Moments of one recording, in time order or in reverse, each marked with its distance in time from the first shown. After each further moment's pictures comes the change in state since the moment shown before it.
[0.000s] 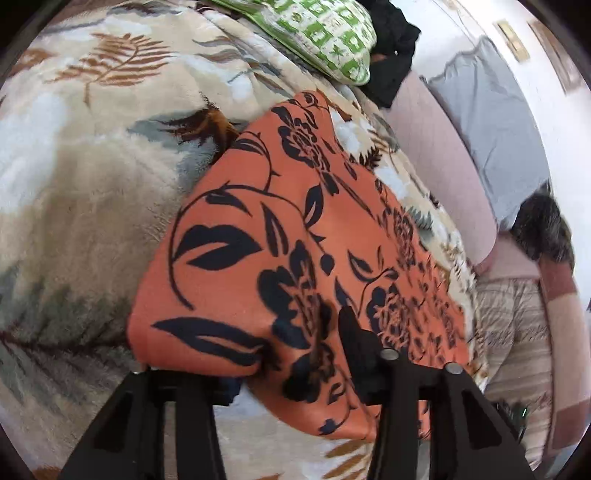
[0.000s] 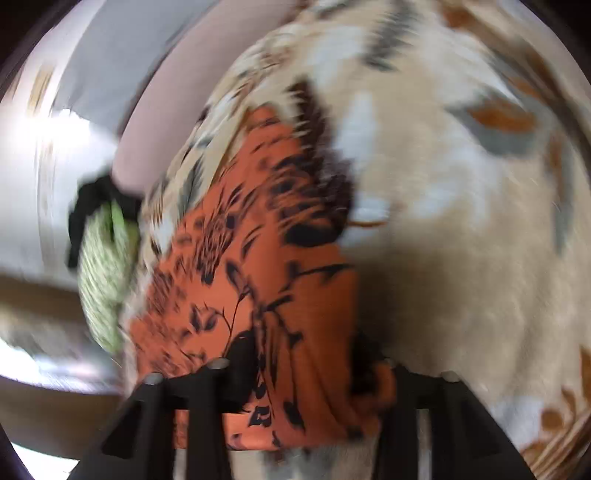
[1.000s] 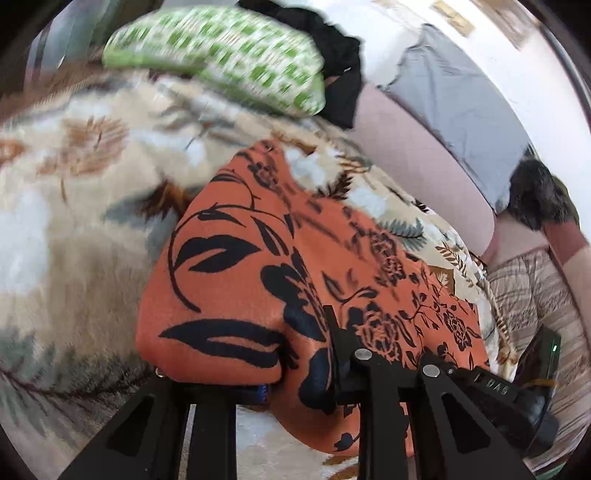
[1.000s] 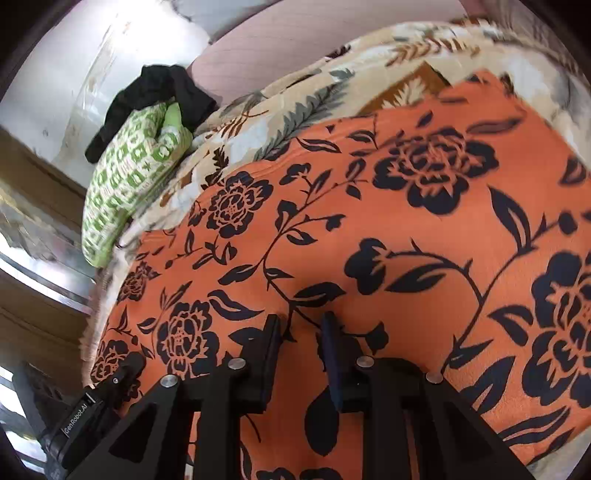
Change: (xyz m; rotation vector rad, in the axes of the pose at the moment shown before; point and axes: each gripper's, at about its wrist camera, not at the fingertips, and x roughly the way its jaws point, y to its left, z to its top) left arm -0.014 -0.042 -0.004 0.274 -0.165 0.062; right arm 0.078 0.113 -0.086 -0.441 0.046 -0.008
